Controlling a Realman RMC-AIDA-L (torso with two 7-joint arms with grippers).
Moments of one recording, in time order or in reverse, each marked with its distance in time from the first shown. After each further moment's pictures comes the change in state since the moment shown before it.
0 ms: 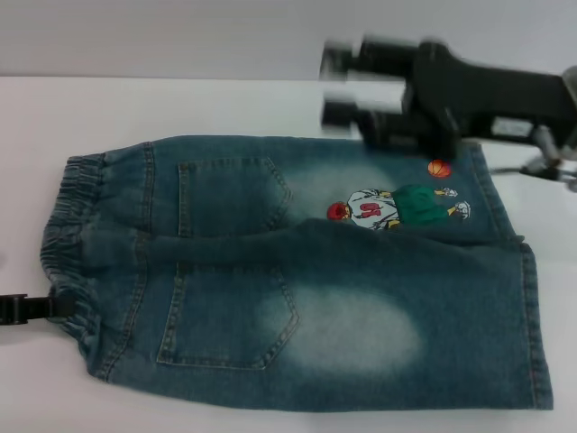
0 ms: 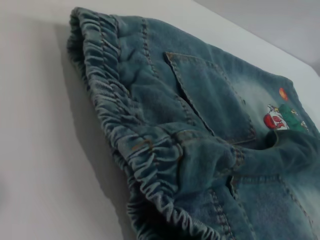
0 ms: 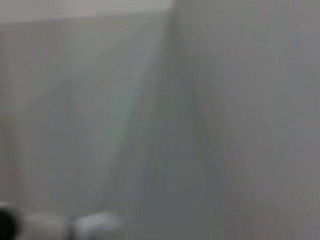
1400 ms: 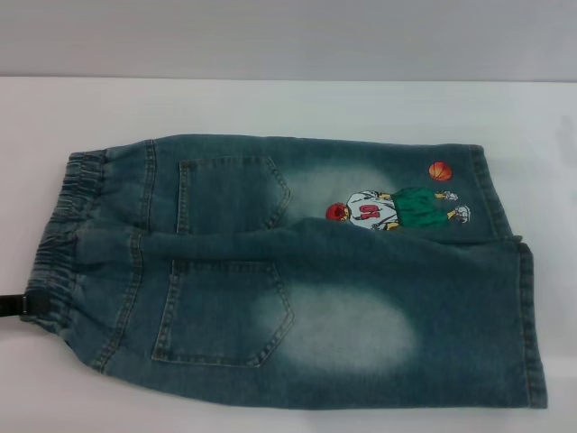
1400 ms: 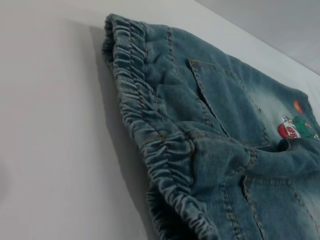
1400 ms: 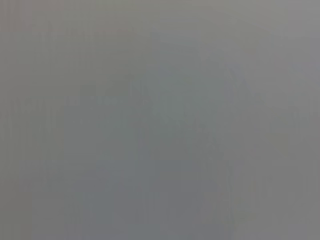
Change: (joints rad) left arm 0.014 0.063 0.000 -0.040 -0.026 0.005 -0.026; right arm -0.180 0.169 -0.250 0.369 1.501 0.468 -1.062
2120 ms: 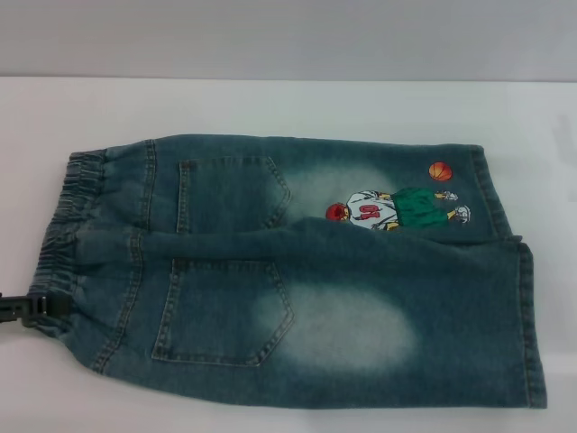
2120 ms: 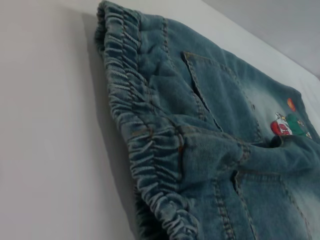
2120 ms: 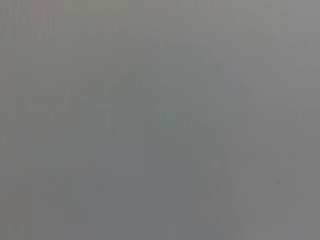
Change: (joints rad) left arm -0.021 0.010 0.008 -0.054 -0.001 0.005 -0.005; right arm 0.007 -0.002 -0.005 0.000 0.000 -0.001 -0.003
